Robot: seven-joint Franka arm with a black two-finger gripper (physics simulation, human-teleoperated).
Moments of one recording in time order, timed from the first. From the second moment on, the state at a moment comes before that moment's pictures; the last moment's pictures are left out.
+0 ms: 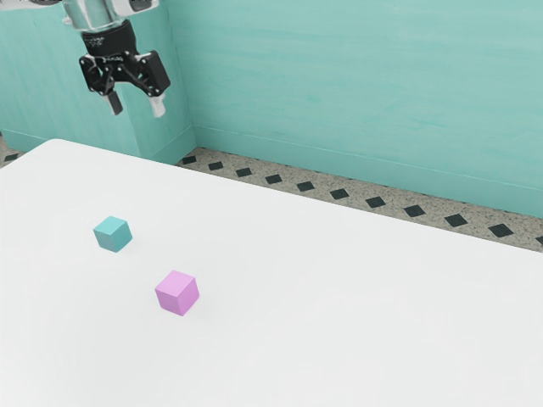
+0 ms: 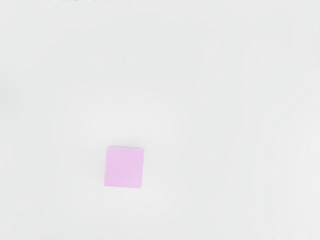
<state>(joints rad) -0.01 -0.05 0.06 -1.48 -0.07 1.49 -0.05</state>
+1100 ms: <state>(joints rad) 0.62 0.21 -0.15 -2.02 0.08 2.33 0.33</state>
